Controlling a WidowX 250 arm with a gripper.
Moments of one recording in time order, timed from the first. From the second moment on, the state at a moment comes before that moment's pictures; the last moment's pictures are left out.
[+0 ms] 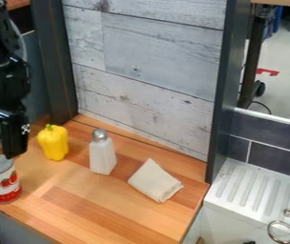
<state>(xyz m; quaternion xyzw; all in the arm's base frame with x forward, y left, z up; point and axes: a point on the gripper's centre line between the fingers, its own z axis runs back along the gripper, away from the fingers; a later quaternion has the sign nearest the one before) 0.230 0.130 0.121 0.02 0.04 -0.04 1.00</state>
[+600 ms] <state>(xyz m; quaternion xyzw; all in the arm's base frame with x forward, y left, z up) 0.234 0.177 0.122 0.01 0.04 -0.03 1.00</state>
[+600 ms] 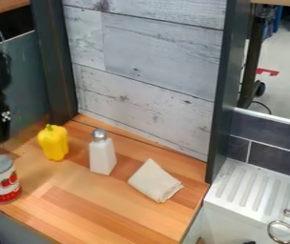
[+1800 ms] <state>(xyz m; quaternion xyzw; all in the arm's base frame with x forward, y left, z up) 0.237 0.237 0.083 0.08 0.14 0.01 0.99</state>
